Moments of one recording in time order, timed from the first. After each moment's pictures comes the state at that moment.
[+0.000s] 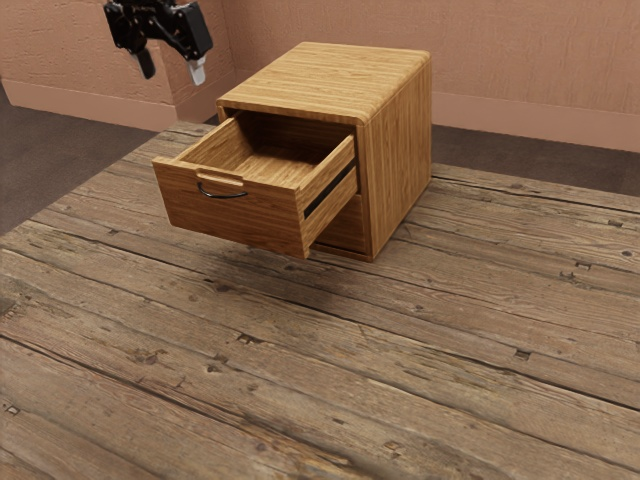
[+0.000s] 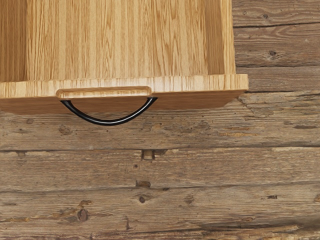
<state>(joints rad) 0.03 0.15 -0.07 -1.05 0.01 1.27 -0.02</state>
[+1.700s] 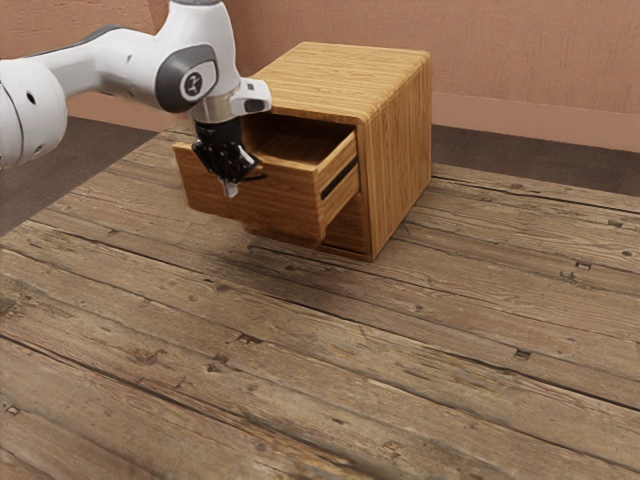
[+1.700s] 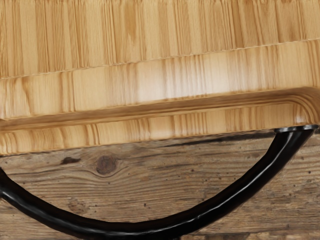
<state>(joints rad) 0.16 0.35 -0.18 -1.41 0.18 1.84 0.03</state>
